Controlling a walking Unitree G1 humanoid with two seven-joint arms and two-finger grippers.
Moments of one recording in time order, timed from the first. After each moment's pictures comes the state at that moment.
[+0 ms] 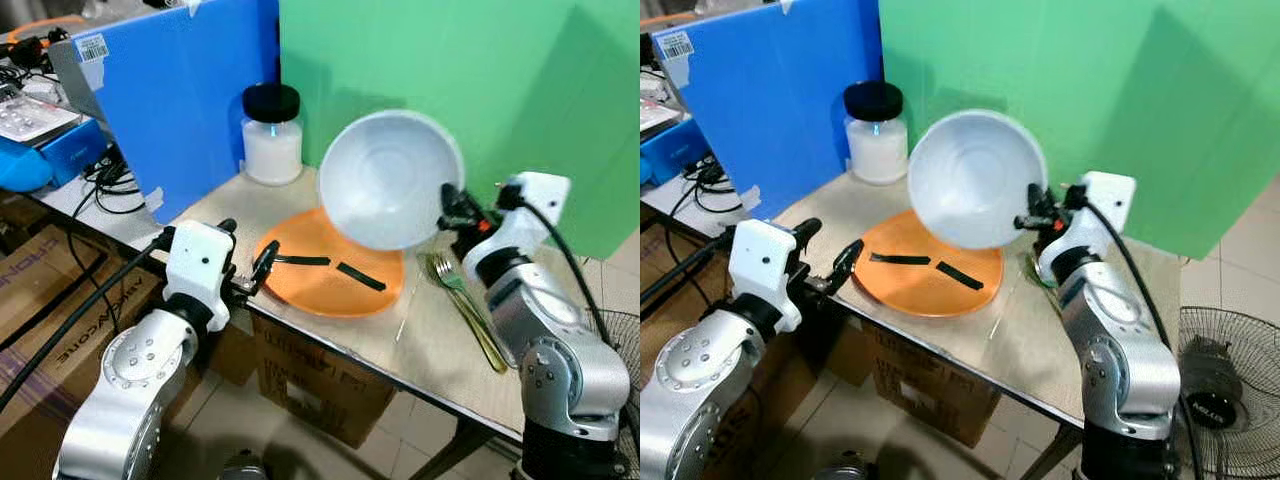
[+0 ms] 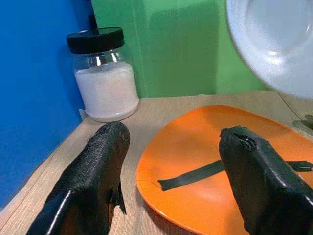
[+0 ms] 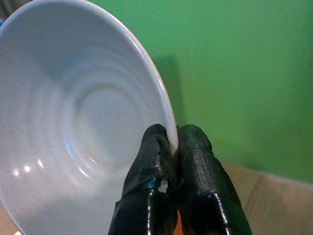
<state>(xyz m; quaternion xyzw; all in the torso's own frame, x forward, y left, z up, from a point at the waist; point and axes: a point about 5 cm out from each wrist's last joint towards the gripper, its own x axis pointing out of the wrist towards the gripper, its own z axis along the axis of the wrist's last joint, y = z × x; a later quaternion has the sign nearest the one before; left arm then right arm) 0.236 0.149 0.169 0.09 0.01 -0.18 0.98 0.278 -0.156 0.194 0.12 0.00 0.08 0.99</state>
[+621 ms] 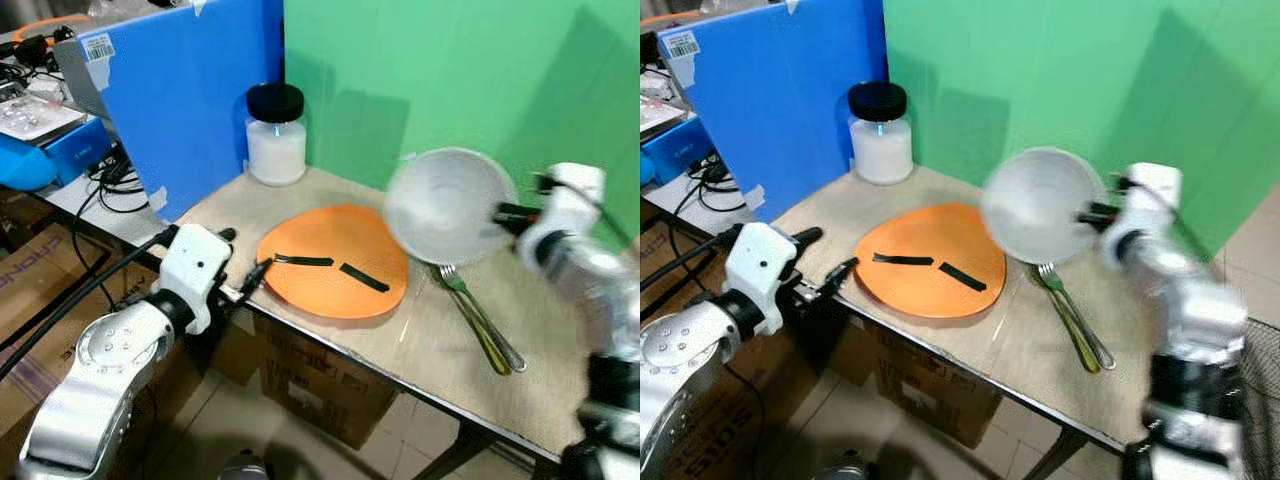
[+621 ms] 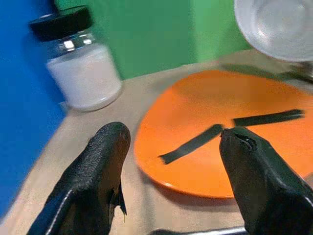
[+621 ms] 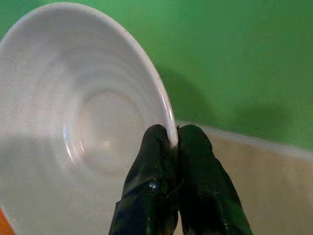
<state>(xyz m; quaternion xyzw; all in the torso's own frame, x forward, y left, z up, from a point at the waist) 0.241 0.165 0.166 0.16 0.06 -0.27 0.95 0.316 -0.248 0.172 0.08 0.19 -0.03 0.98</state>
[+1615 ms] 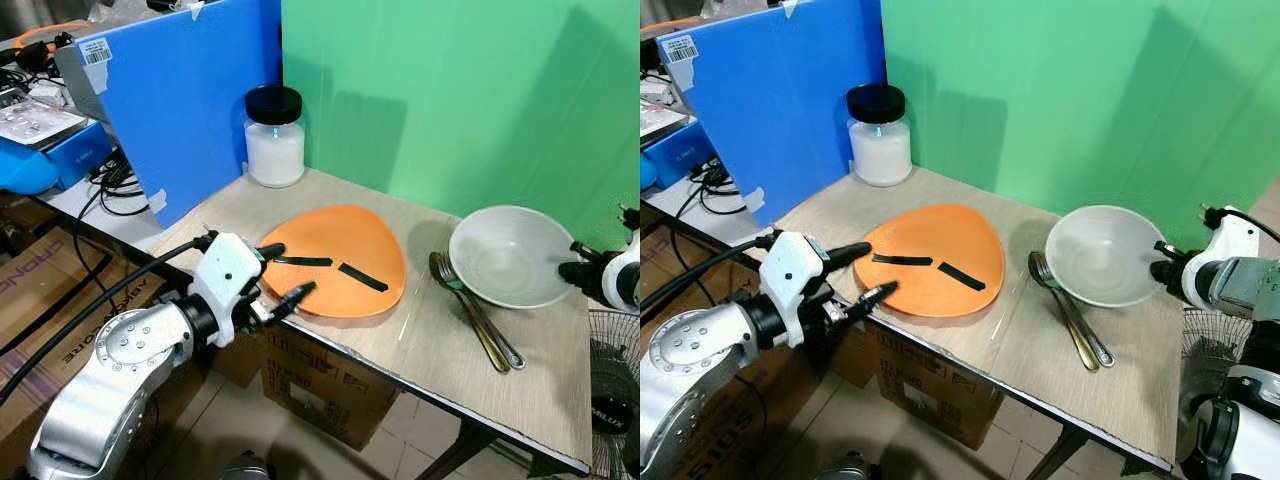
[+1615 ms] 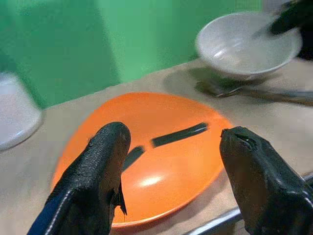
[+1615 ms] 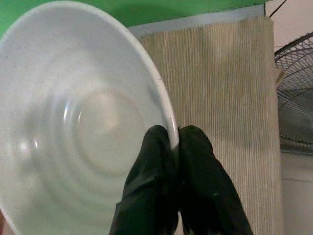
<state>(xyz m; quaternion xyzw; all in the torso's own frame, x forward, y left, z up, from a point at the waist) 0.230 0.137 0.172 0.12 0.04 -0.41 0.90 0.287 -0.322 0.162 0.22 0.38 -0.11 0.89</state>
